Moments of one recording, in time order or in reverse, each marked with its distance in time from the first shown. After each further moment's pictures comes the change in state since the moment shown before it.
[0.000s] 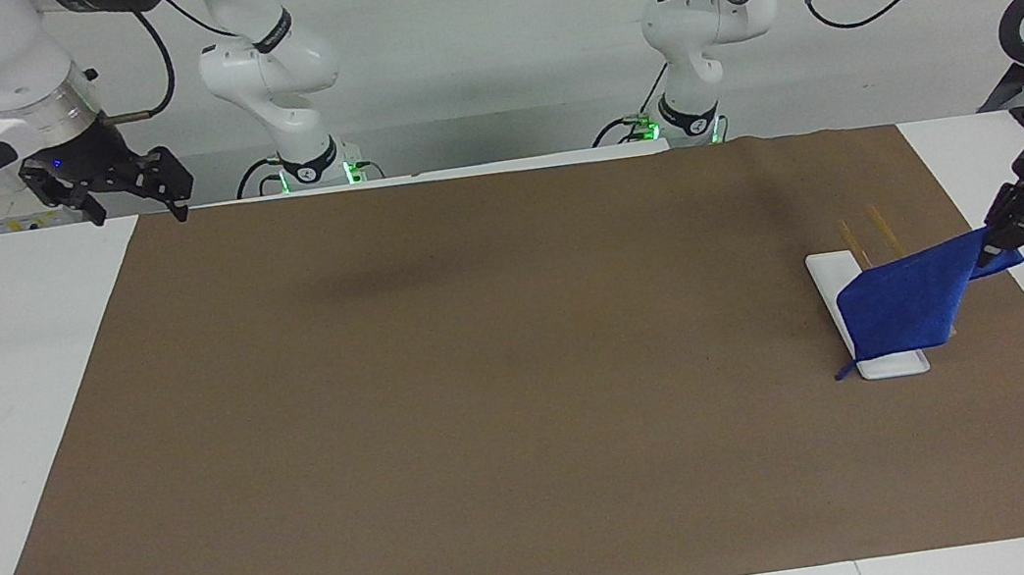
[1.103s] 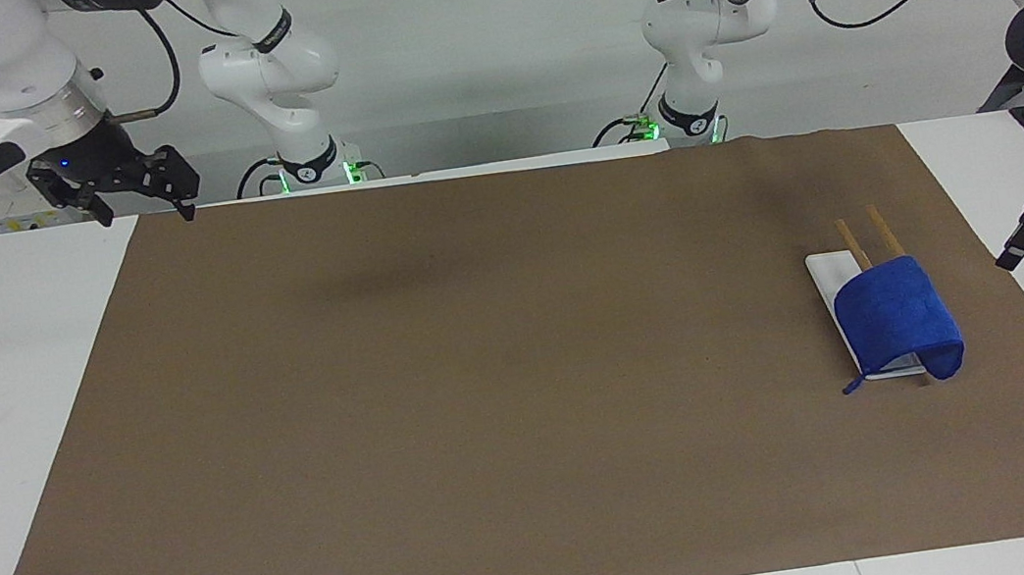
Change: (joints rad) left arm 0.001 0.004 0.035 -0.060 0.021 0.106 0.210; right arm 0.002 0.000 0.003 -0.002 0.015 0.000 -0.004
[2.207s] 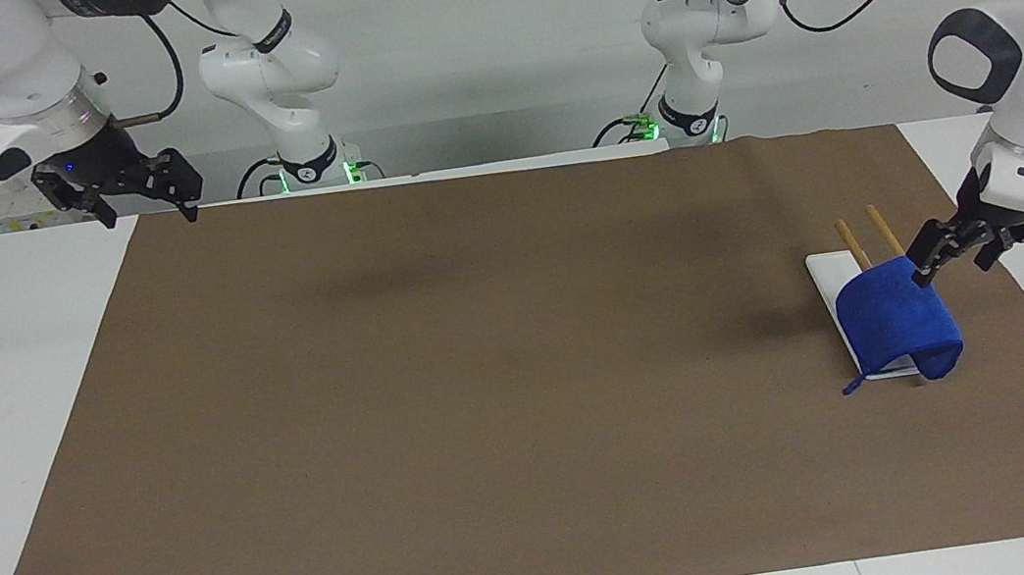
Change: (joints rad) left arm -0.047 -0.008 -0.254 0.143 0.334 -0.212 0.114; right arm 0.001 -0.001 0.001 -0.013 0.000 0.000 -0.002
